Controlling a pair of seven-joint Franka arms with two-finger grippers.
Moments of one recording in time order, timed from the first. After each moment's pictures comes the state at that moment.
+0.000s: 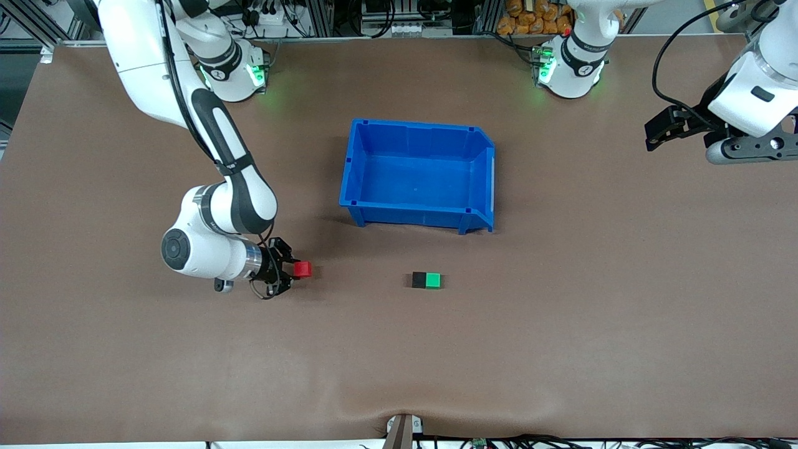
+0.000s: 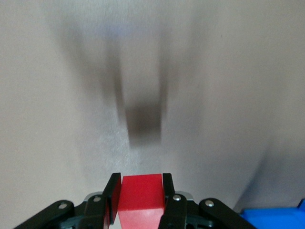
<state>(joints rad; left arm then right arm) 0.07 -0.02 -0.25 -1.55 0.07 1.48 -0.19 0.37 0.66 -0.09 -1.65 0.53 2.23 1.53</state>
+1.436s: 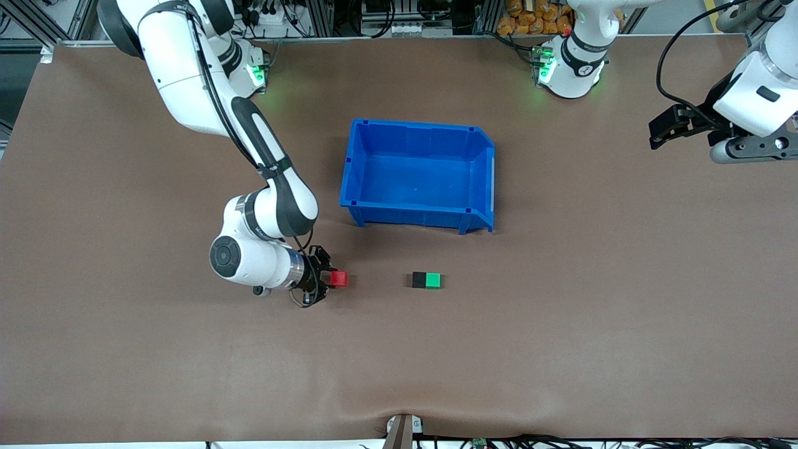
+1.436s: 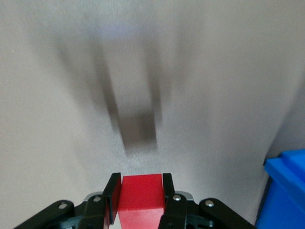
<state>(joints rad) 0.08 -0.02 -0.24 -1.54 0.07 1.46 -0.17 0.46 0.80 -0.08 -1.44 0.53 2.23 1.78</state>
